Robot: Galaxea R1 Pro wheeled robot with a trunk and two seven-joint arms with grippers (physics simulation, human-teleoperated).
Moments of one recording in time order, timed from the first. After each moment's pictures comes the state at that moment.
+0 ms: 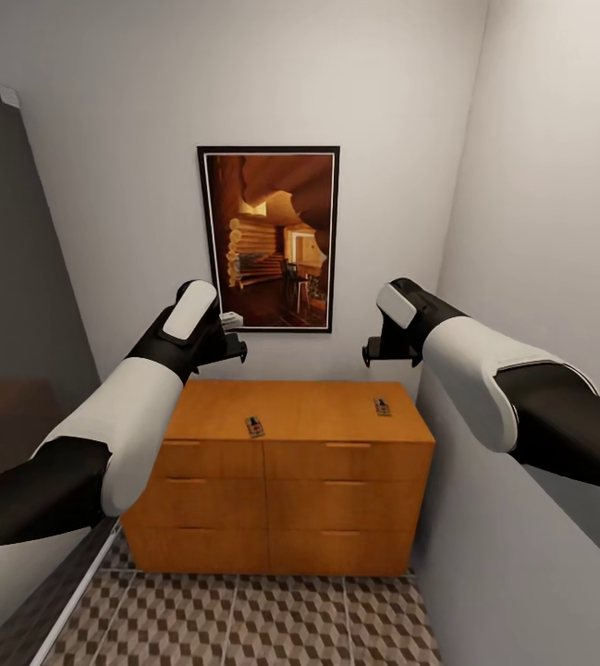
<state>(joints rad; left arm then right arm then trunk) -1.37 -0.14 -0.08 -0.64 1.07 1.04 1.15 -1.61 0.12 0.13 -0.11 -0.51 1.04 -0.58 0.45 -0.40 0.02</state>
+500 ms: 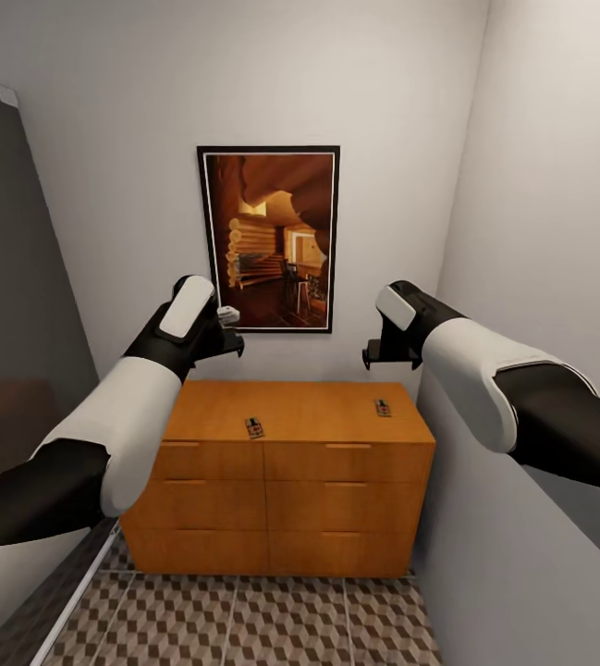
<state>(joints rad) -1.37 -0.13 -0.08 -0.69 1.07 1.04 1.17 -1.60 0.12 0.13 -0.10 -0.51 1.04 -0.58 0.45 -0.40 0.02</state>
